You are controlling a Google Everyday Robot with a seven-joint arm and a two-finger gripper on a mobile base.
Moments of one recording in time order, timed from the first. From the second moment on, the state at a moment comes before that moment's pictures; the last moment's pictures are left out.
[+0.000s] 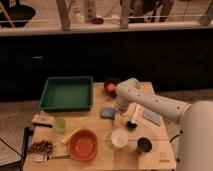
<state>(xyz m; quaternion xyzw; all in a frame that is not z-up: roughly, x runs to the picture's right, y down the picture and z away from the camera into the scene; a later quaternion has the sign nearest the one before) 0.084 0.178 0.892 -0.37 -0.03 0.14 0.92</state>
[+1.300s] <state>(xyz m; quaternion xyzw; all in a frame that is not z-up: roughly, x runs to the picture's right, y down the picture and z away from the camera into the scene) 0.057 0.171 0.892 -0.37 -0.03 0.09 0.93</state>
